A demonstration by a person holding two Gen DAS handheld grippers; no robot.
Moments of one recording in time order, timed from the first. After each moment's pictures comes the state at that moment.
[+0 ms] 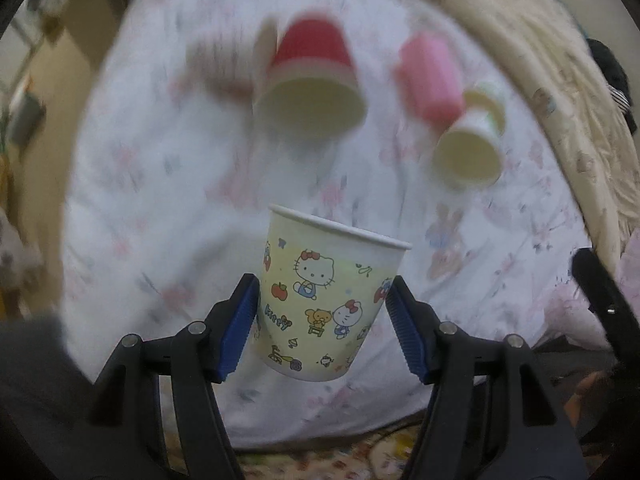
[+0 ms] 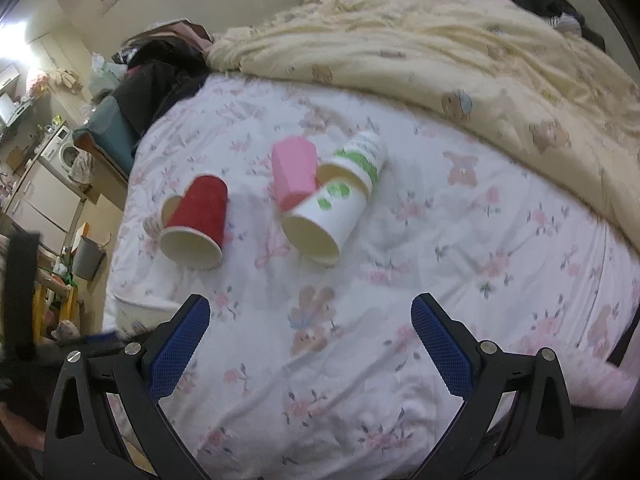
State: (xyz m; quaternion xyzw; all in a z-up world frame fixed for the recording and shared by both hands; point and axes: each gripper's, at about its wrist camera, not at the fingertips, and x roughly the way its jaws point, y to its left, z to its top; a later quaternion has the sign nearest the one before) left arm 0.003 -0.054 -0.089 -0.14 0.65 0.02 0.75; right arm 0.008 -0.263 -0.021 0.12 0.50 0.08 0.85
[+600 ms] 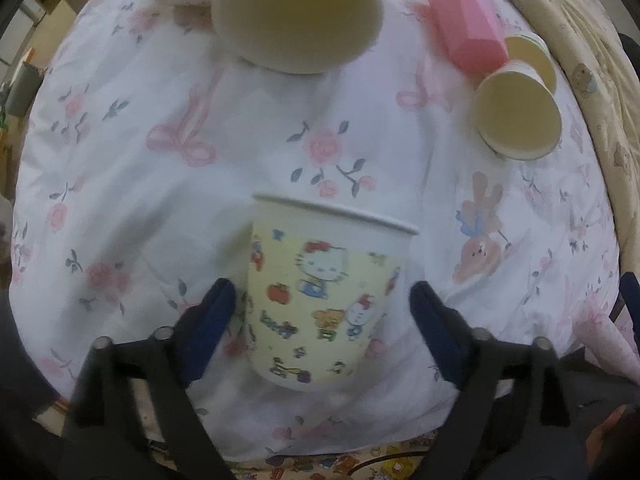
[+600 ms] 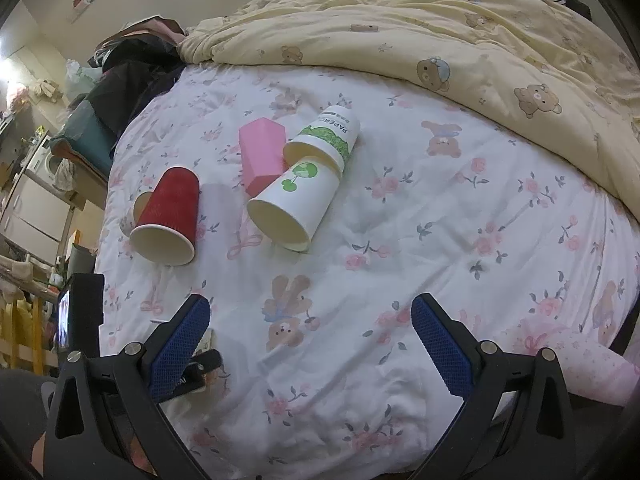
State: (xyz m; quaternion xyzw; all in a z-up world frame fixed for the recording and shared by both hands) left arm 0.010 -0.080 -0.140 -0.13 0.68 0.04 0.72; right arm 0.014 -0.278 -0.039 0.14 0.52 0.06 0.84
